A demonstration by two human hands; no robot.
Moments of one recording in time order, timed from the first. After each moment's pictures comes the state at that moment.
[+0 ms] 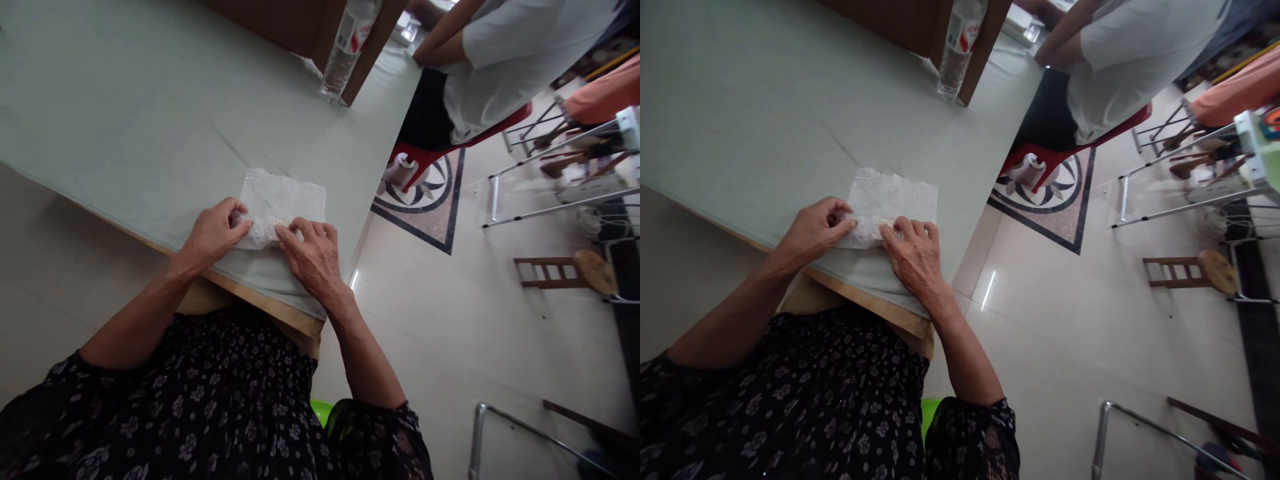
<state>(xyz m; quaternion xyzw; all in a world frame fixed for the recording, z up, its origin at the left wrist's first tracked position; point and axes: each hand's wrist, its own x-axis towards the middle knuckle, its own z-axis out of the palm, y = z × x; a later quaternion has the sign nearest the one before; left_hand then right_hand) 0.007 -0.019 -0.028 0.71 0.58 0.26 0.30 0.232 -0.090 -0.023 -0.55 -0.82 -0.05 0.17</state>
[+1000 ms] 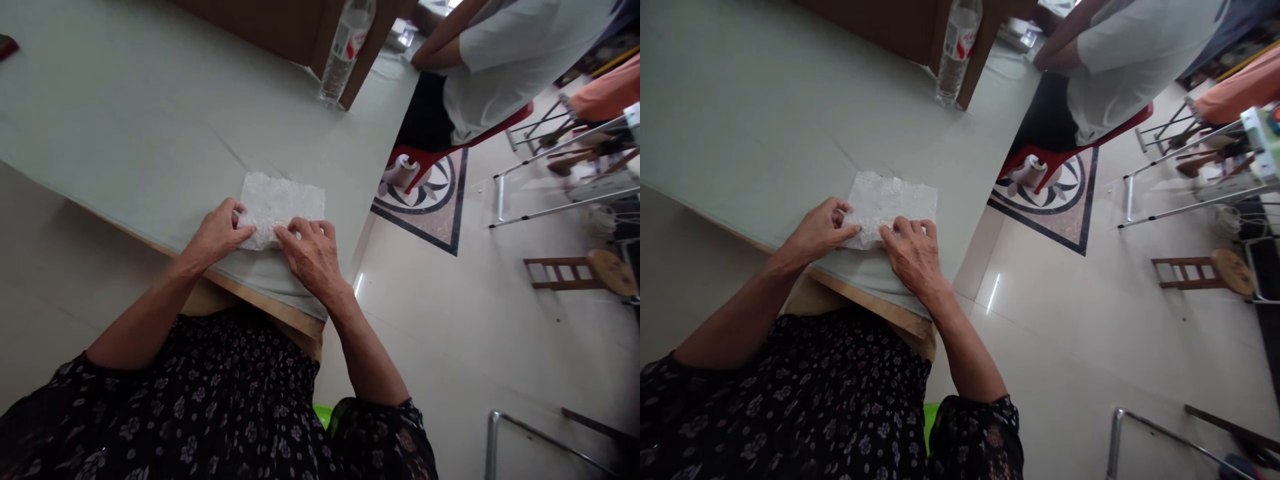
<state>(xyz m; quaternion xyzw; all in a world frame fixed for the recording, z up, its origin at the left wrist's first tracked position) 0.012 -0.015 -0.025 0.65 0.60 0.24 0.39 0.229 -0.084 -0.020 -0.54 -0.82 -0.06 0.15</state>
